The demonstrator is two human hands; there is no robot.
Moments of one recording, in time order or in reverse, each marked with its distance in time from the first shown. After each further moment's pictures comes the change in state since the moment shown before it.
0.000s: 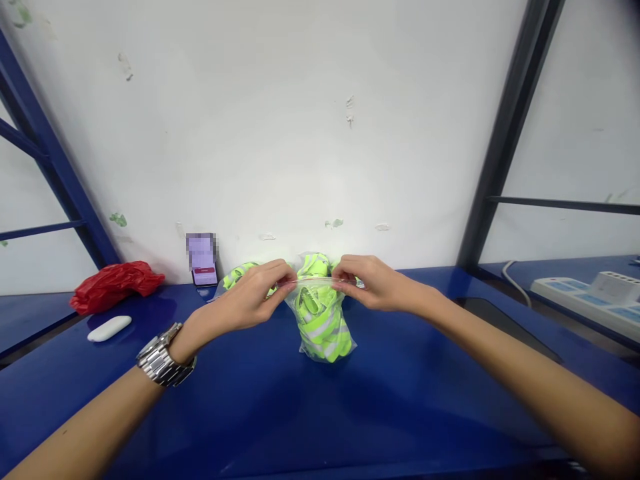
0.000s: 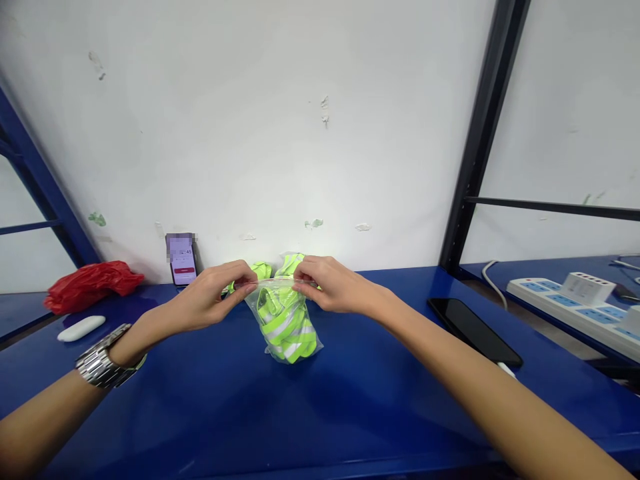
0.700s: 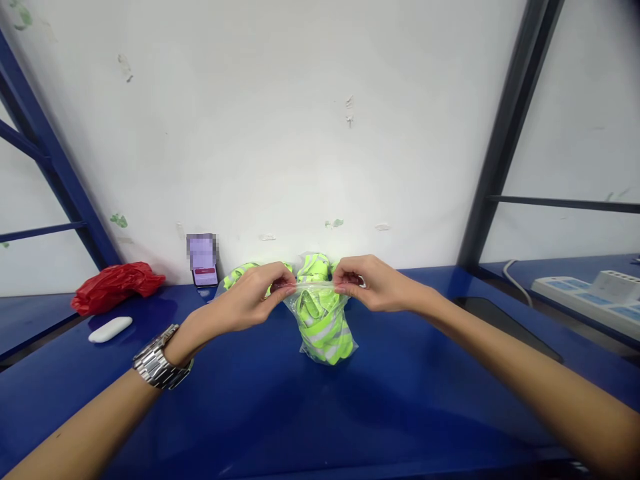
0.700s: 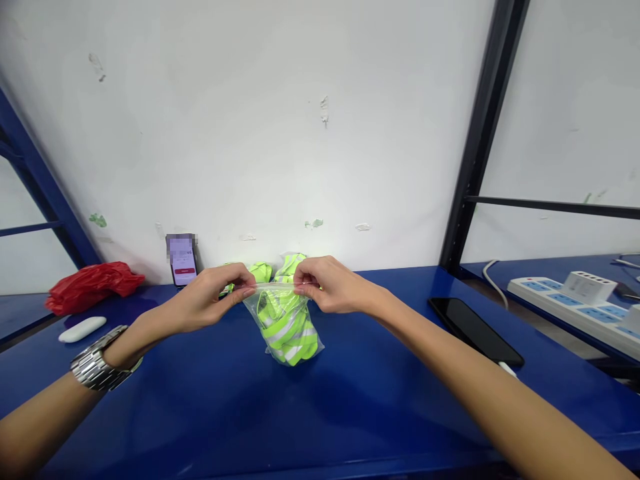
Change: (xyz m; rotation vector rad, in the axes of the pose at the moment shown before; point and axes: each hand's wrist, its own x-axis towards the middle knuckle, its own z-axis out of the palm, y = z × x) left_hand -0.002 0.000 -0.002 -0.129 -0.050 -0.098; right_hand 0.001 -0.005 -0.003 0.157 -0.038 0.124
